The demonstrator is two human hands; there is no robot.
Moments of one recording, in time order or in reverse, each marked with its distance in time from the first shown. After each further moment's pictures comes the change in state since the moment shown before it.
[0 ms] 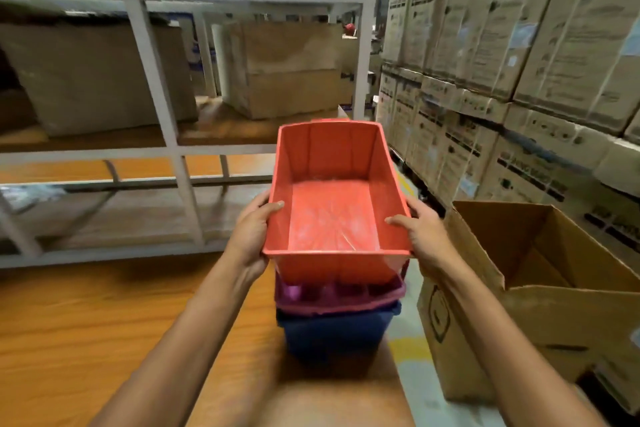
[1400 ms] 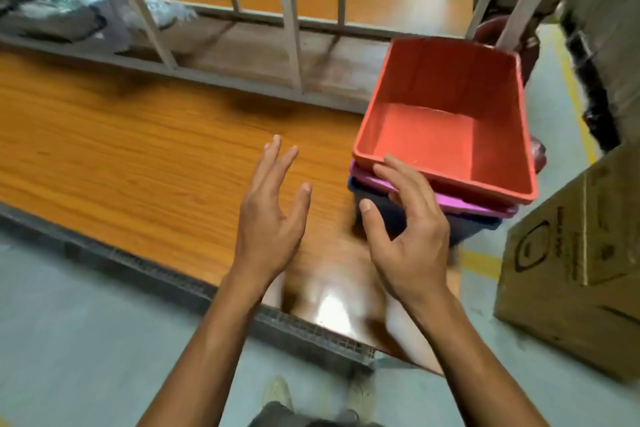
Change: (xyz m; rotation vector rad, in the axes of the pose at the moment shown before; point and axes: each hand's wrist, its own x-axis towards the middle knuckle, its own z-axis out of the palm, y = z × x) left_hand -0.166 -0.083 -0.059 1.126 0.504 0.341; right_hand -0.133 0.074 0.097 -0.104 -0.277 -0.509
